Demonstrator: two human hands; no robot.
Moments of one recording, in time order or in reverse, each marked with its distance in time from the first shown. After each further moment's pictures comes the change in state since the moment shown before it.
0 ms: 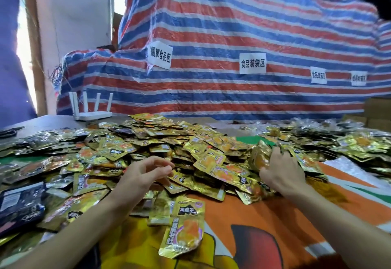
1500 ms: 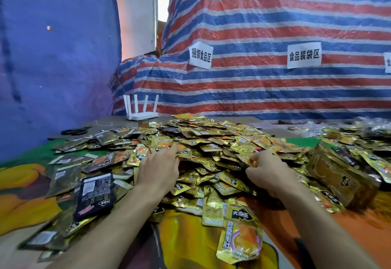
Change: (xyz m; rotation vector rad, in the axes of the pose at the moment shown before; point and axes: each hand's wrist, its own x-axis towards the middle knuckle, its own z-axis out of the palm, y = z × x) left_hand 0.027 -0.026 -0.060 1.223 0.451 0.039; right_hand -0.033 -0.129 0.019 0.193 -0.327 -0.228
